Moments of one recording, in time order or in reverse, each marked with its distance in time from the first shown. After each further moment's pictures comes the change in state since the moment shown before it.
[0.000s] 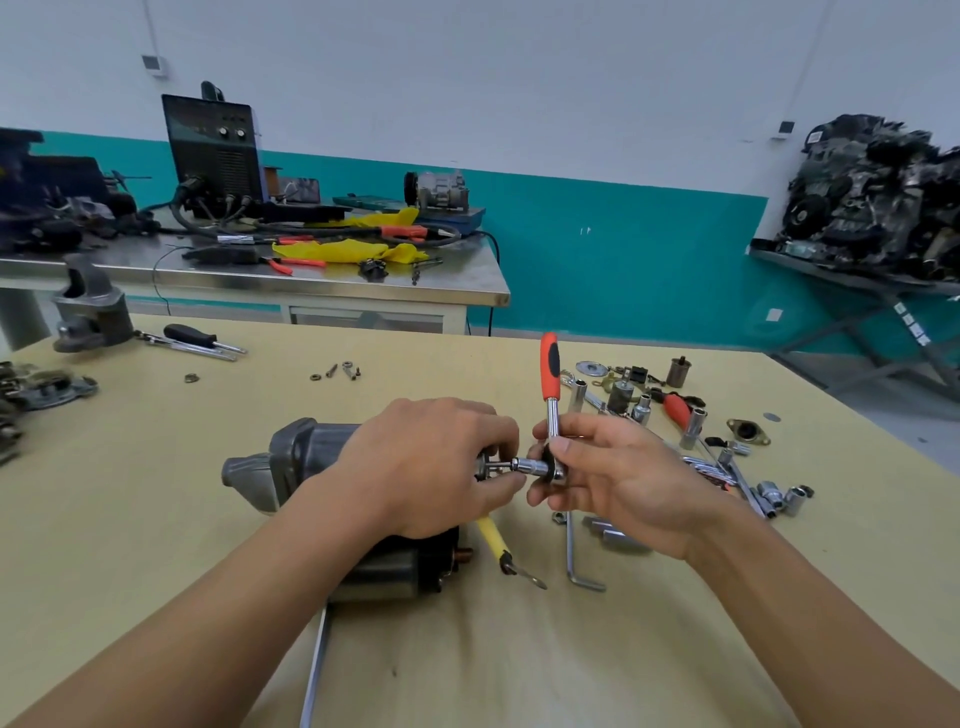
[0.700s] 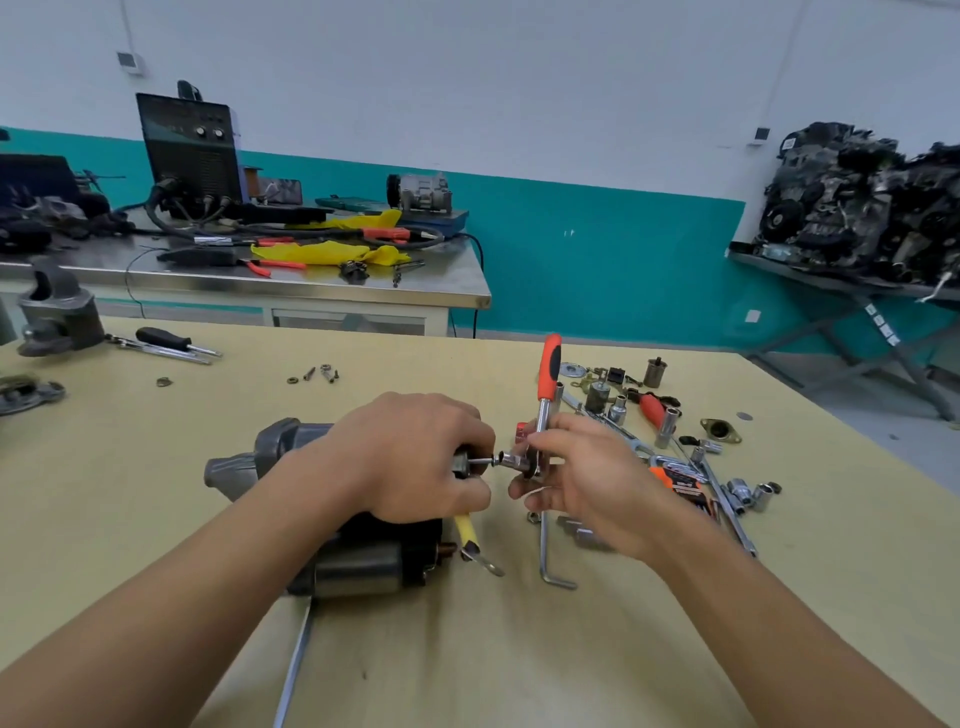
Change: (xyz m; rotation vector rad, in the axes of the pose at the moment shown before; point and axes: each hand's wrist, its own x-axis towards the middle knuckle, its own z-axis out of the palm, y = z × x) left_hand 0.016 -0.002 -0.009 -0.015 -0.171 0.069; right_hand 0.008 0.004 0.009 -0.045 0.280 0.054
